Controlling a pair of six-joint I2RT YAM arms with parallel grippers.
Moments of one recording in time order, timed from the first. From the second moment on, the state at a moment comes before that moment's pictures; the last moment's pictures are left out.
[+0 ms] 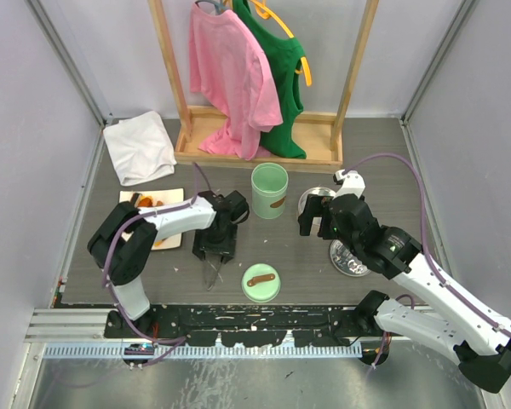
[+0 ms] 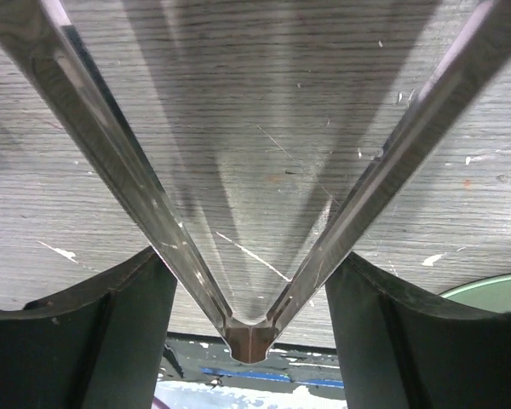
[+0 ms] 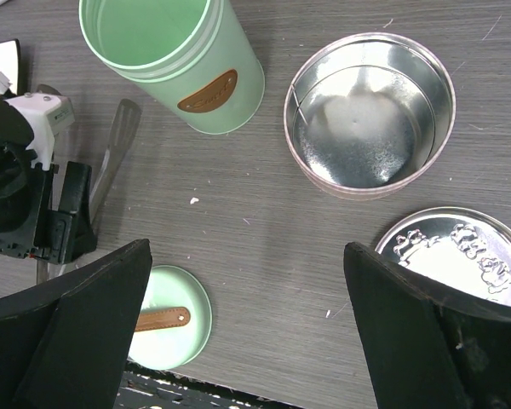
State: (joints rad) left arm -0.78 1.76 1.10 -0.90 -0.14 -0.71; right arm 0.76 0.81 0.90 -0.70 0.38 0.58
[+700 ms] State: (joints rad) left arm -0.75 1.78 1.08 -0.93 0.00 -0.68; right arm 0.76 0.81 0.90 -0.70 0.38 0.58
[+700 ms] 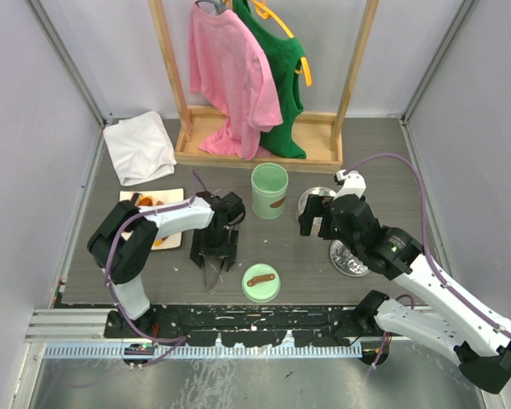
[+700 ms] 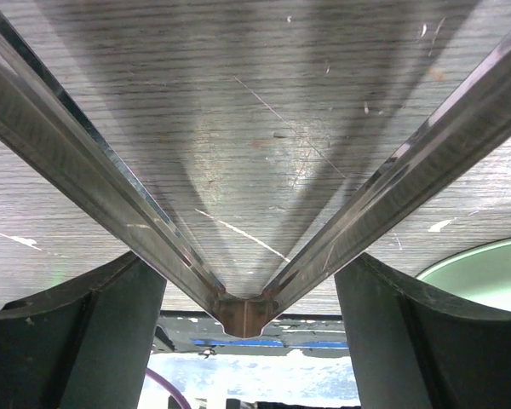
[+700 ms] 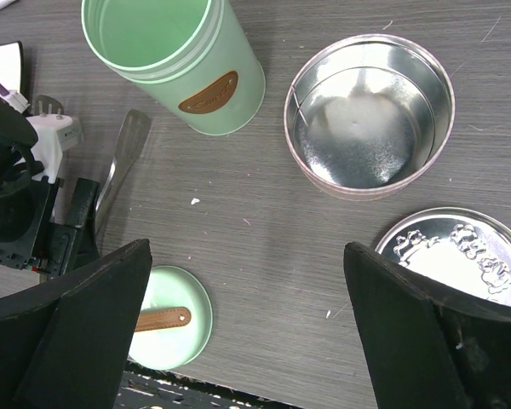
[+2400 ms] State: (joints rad) left arm -0.67 1.80 1.10 -0.91 0.05 -0.64; right arm 0.76 0.81 0.89 -0.70 0.38 0.58
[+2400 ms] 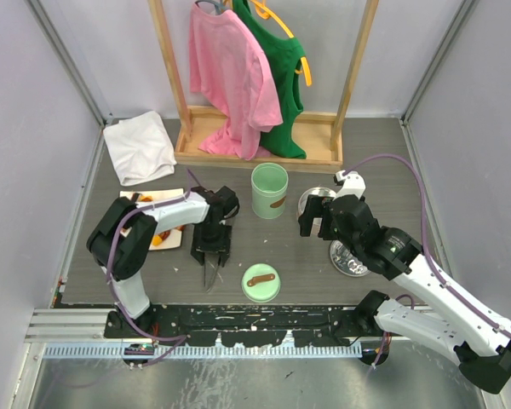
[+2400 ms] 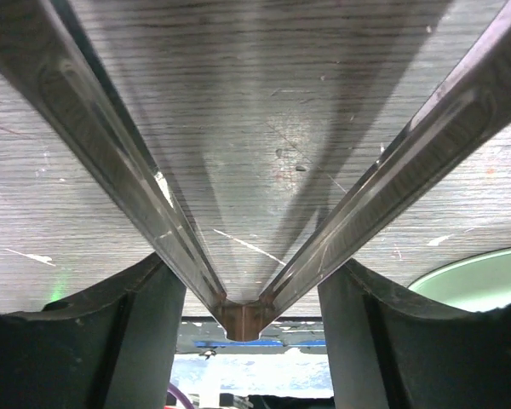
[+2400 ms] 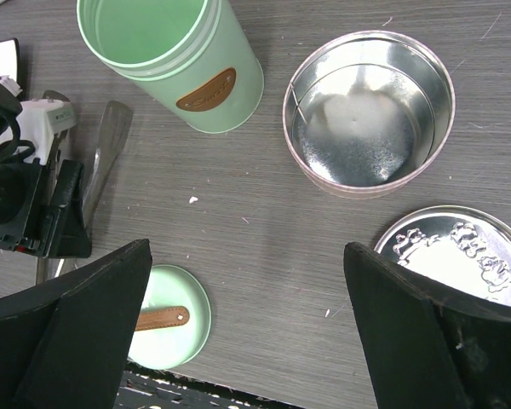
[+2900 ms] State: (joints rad) left arm -0.67 1.48 1.20 -1.05 -0.07 -0.63; right arm 0.76 0.80 0.89 -0.70 0.39 0.58
